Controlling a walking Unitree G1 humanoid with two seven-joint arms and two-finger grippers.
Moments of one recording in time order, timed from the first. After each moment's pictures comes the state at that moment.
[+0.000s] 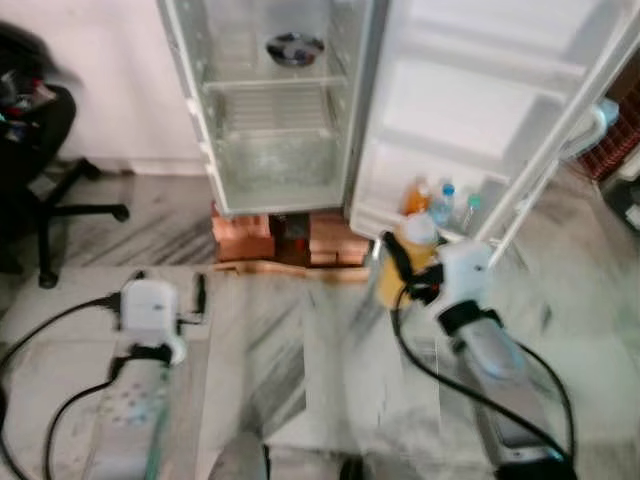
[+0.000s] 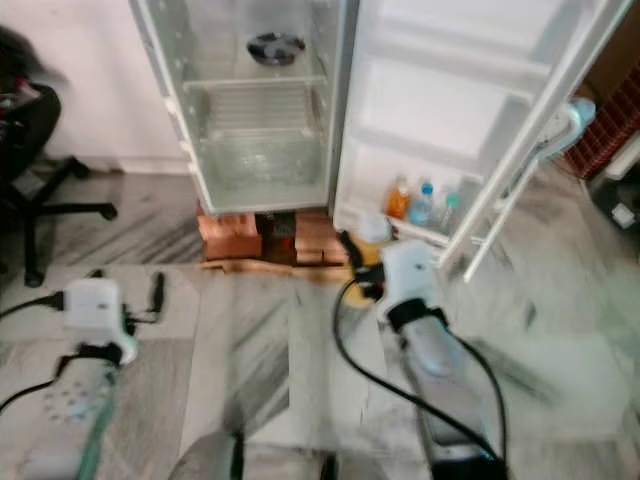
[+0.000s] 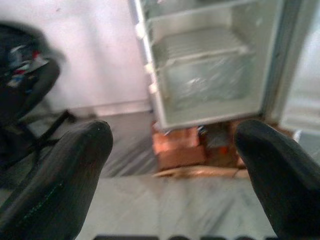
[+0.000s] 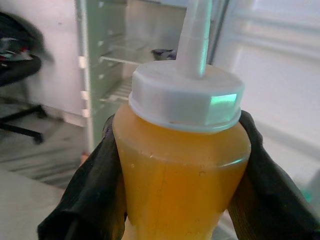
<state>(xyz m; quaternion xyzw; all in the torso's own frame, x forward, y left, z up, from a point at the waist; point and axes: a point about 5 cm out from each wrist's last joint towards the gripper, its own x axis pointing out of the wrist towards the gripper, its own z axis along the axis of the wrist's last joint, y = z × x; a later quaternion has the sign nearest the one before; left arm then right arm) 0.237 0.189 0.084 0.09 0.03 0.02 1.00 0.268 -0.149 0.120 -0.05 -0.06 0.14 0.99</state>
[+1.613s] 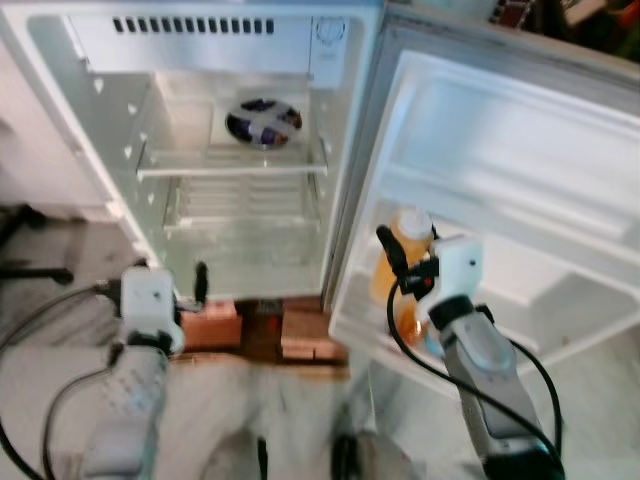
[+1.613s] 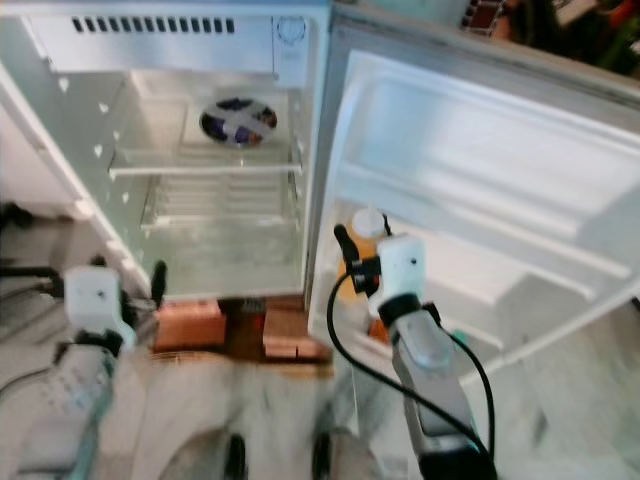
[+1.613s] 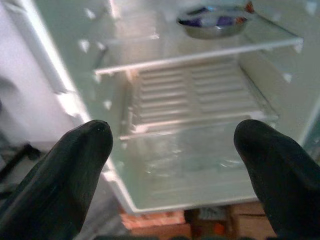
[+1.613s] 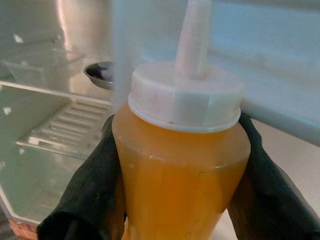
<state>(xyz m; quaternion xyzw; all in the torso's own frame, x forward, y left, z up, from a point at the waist) 0.243 0.189 0.085 0.08 0.03 0.02 1.00 0.273 -0.139 0.120 -0.03 -0.06 0.15 0.99</state>
